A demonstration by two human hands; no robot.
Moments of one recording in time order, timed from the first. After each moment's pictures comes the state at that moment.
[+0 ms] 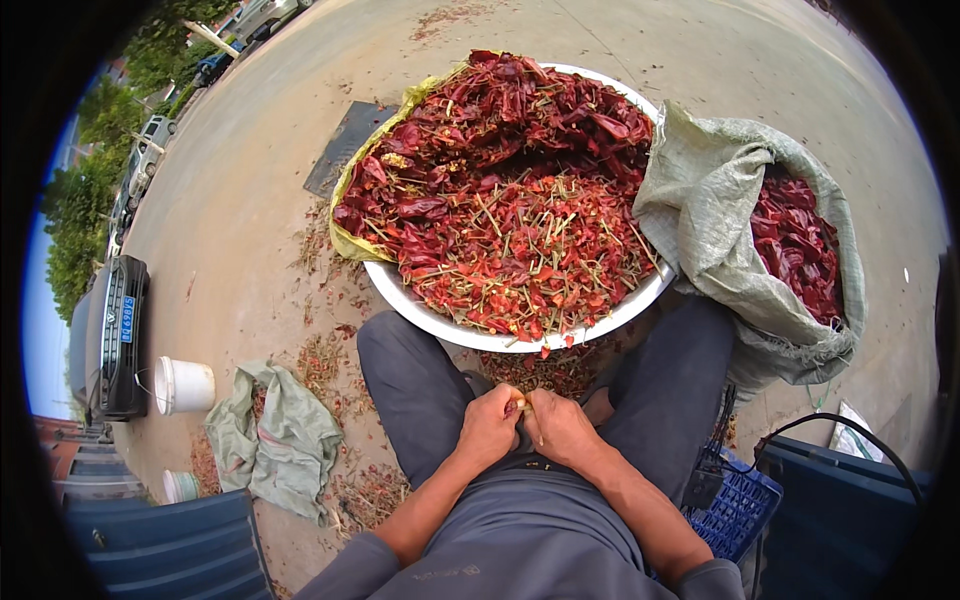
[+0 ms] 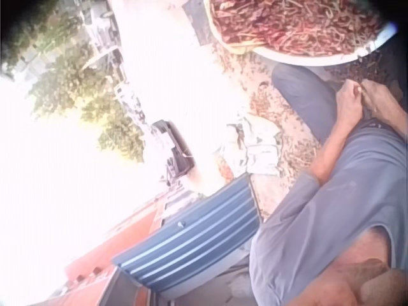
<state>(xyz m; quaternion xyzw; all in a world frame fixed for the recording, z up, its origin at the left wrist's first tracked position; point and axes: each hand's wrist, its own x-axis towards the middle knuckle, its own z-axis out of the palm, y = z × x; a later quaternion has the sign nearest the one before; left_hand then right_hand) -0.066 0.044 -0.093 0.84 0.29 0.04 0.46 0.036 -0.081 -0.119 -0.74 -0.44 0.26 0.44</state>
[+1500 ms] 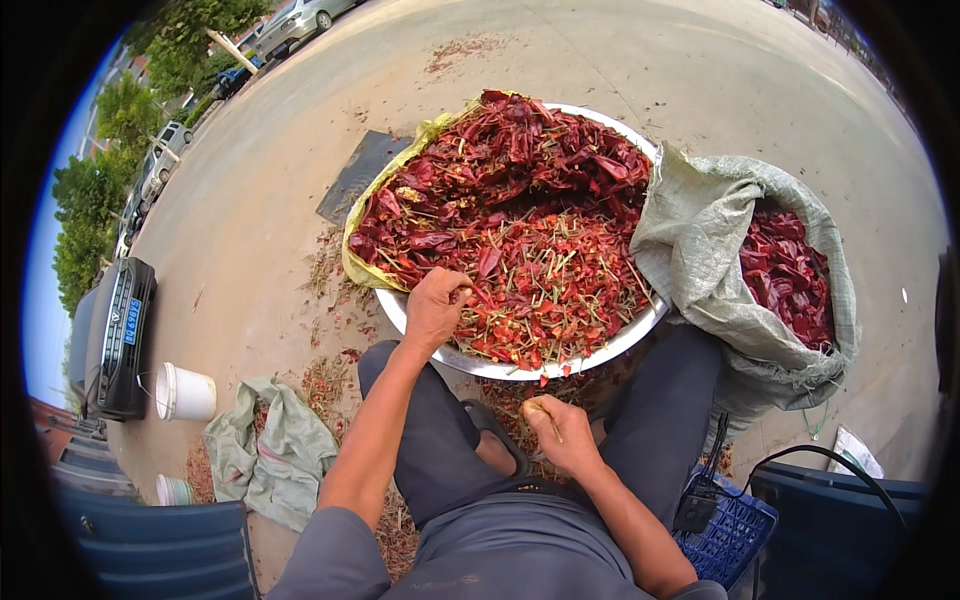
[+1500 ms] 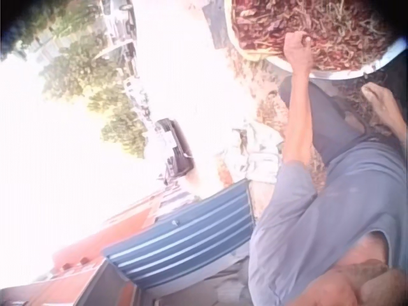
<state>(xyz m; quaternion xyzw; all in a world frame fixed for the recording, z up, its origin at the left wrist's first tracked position) 0.039 0.215 -0.070 0.92 0.15 0.26 0.26 0.052 -0.074 -0.091 -0.71 -0.30 0.28 0.58</state>
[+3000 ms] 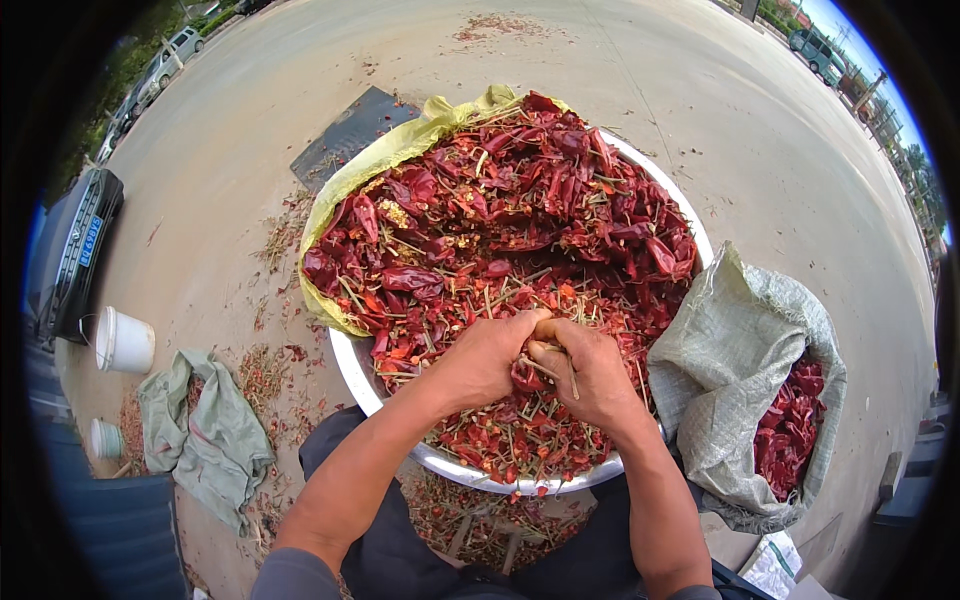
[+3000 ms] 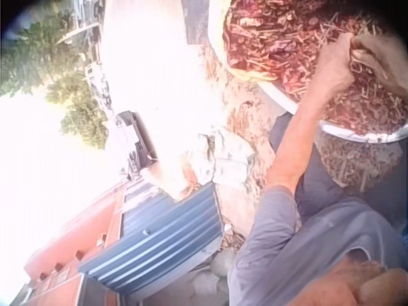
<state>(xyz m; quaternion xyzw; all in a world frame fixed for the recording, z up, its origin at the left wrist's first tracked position) 0.140 0.223 -0.038 0.87 0.12 0.02 0.47 0.258 0.083 -0.024 -0.70 -0.51 0.22 0.45</state>
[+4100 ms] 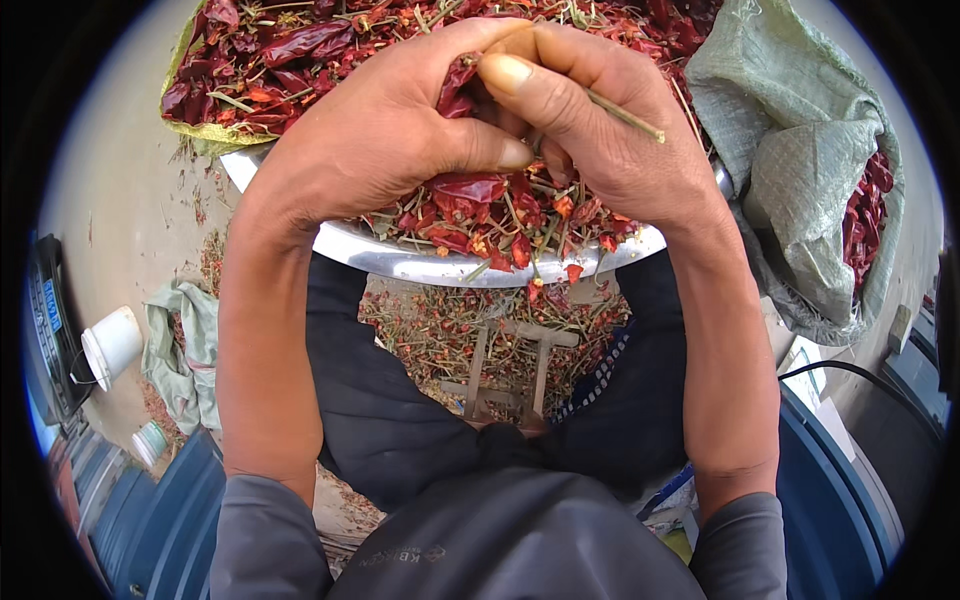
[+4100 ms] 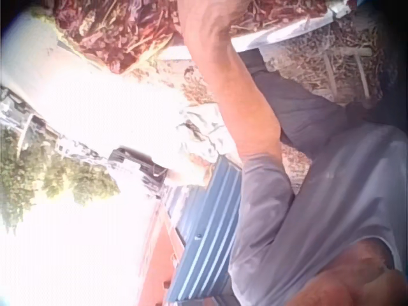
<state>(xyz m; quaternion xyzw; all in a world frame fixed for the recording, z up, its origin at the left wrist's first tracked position) 0.105 0.211 -0.034 0.74 0.05 -0.05 0.67 0.217 0.058 -0.053 -0.62 -0.45 0.32 0.56</state>
